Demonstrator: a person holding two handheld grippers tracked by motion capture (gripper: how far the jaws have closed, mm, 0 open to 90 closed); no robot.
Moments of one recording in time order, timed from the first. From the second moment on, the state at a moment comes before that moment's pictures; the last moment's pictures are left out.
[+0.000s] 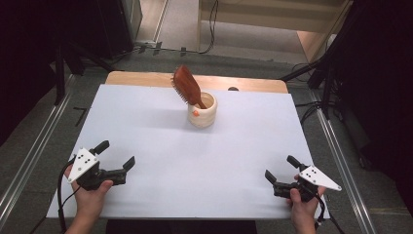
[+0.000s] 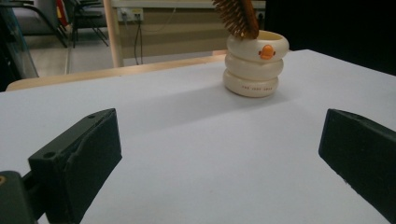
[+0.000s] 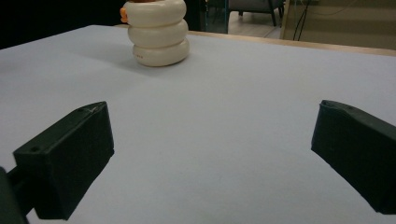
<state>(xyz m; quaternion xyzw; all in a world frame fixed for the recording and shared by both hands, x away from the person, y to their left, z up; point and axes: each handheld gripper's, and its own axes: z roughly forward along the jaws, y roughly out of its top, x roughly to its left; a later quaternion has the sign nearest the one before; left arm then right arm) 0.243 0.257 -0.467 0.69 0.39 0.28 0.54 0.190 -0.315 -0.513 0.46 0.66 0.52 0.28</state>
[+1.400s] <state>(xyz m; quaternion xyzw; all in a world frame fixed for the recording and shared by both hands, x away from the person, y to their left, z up) 0.236 0.322 -0.488 0.70 0.40 0.26 0.53 0.191 -0.318 -0.514 0.46 0.66 0.53 0.28</state>
